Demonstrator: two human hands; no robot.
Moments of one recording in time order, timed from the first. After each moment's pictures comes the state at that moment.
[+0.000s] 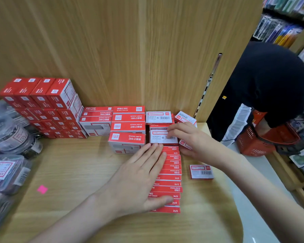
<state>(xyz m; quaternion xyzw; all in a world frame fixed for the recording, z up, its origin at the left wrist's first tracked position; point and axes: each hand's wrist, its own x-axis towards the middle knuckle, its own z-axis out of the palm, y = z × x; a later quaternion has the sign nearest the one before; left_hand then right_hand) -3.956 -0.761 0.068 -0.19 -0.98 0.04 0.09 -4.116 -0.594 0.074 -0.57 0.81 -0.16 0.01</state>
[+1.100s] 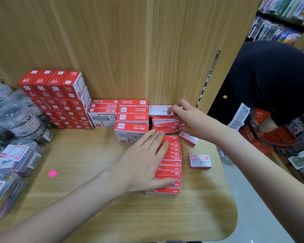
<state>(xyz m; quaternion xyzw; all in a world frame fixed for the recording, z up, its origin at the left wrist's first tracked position) -3.960 -0.754 0.079 -0.18 -0.98 0.06 0.09 -4.114 -0.611 0.114 -0.49 0.86 -0.12 0.02</state>
